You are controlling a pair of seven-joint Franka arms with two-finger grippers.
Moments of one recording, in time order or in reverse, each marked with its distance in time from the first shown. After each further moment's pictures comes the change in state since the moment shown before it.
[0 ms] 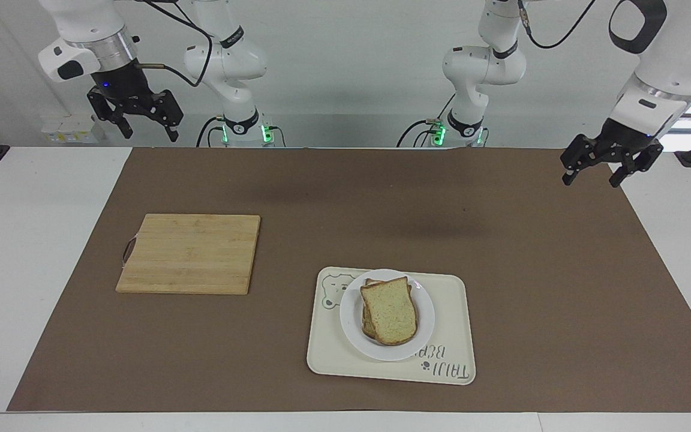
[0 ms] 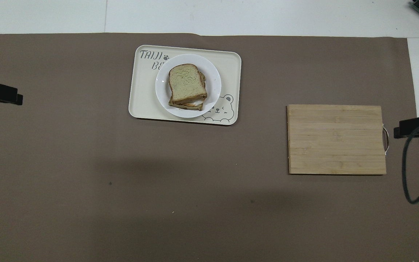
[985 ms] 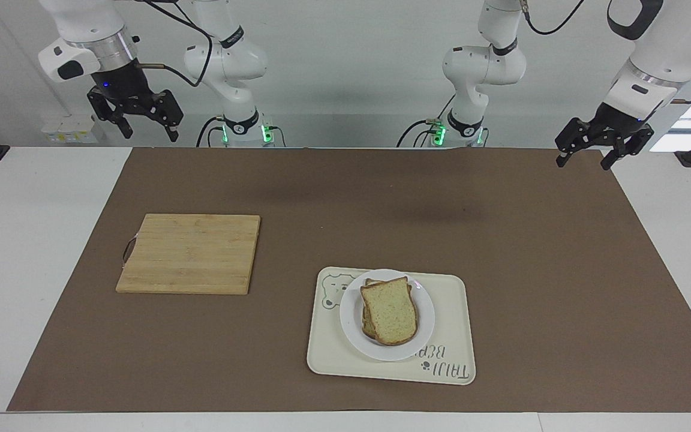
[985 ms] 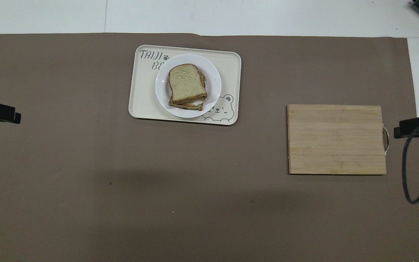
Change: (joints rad) left arm 0.004 -0.046 0.004 -0.061 0.004 -0.050 0.002; right arm 0.000 0.000 0.000 0.000 0.000 0.000 0.000
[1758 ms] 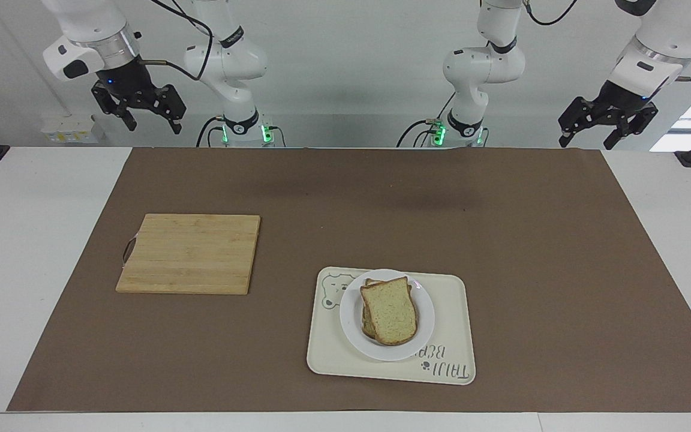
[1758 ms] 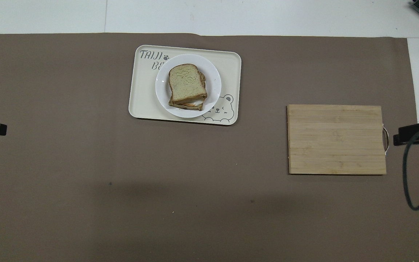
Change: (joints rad) left arm 0.170 -0.046 -0.155 0.014 0.004 -0.080 0.000; right arm 0.000 -0.011 0.000 0.001 0.000 -0.081 0.000
